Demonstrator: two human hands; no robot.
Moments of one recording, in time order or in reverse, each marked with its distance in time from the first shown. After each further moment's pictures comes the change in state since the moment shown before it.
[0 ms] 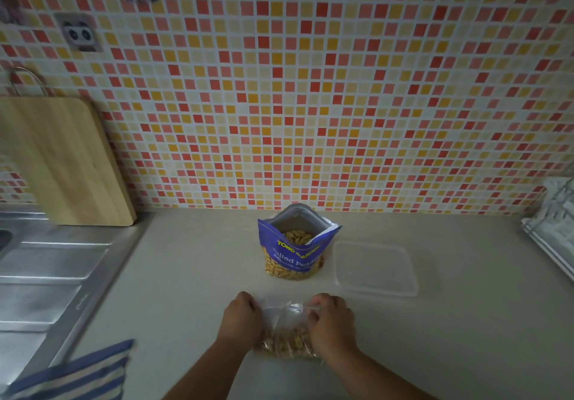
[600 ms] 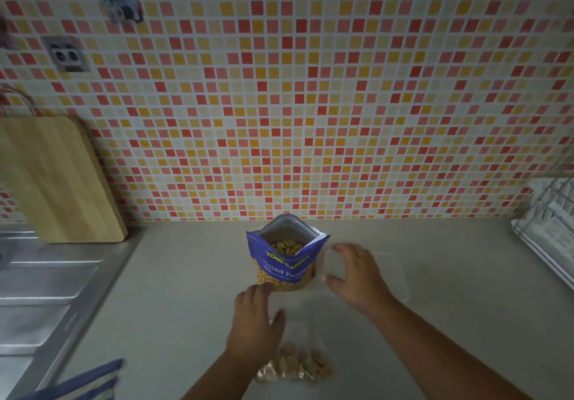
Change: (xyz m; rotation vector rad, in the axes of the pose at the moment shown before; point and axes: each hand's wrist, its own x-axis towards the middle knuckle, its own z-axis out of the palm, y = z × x) left_hand -0.016 0.027 0.009 0.154 0.168 0.551; right_hand 0.058 0.010 -0.099 -0.017 0.158 -0.383
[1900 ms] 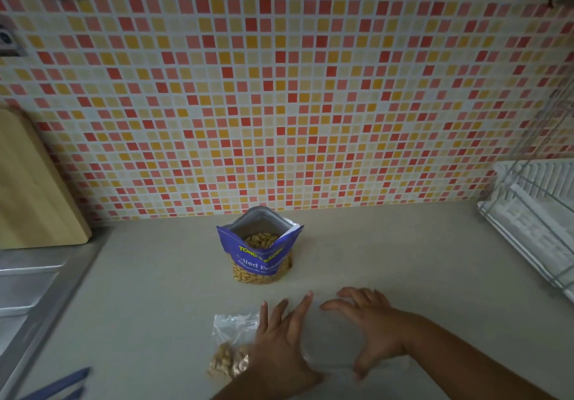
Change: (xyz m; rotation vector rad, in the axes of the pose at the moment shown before) left_hand -0.034 0.049 0.051 0.111 -0.301 0.233; right_hand -0.064 0.053 -0.038 -0.342 -0.776 -0.103
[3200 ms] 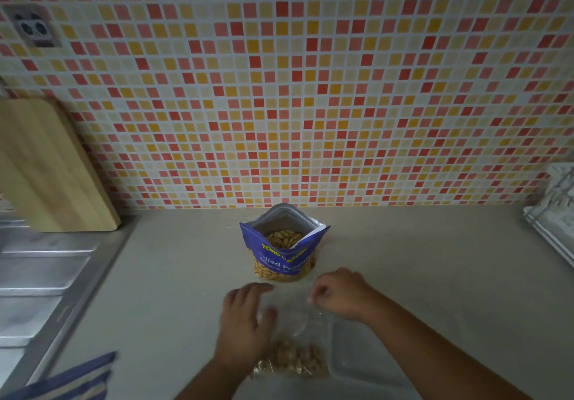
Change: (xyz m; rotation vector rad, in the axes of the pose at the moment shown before) left_hand -0.001 -0.078 -0.036 -0.165 0.453 -0.154; right_hand 0.081 -0.054 -0.025 0.214 0.242 0.096
